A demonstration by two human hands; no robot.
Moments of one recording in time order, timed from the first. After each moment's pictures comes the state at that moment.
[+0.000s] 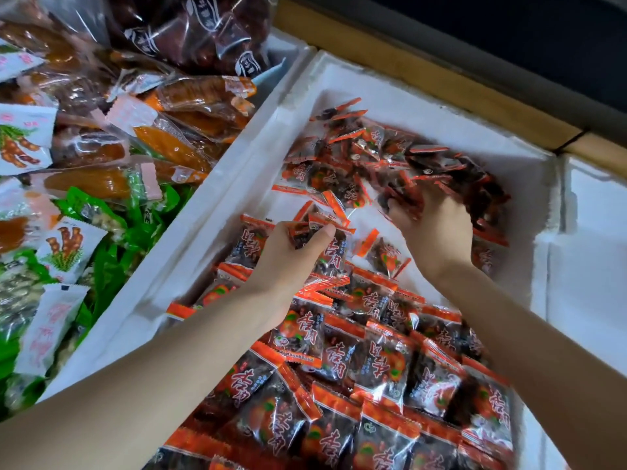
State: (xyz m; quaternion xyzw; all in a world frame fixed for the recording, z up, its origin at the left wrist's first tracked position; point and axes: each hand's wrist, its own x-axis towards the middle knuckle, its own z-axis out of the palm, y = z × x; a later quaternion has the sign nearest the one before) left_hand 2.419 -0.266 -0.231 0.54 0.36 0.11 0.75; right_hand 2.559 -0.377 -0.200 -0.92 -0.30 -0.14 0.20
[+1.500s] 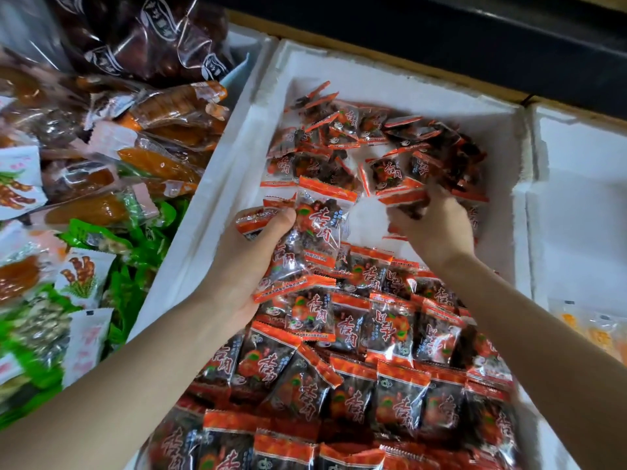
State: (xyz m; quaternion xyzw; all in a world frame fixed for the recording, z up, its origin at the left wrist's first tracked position) left_hand 2.378 -0.243 -0.198 0.49 0.32 0.11 0.80; right_hand 2.534 -0.406 -0.198 -0.96 -0.14 -0.03 0.26
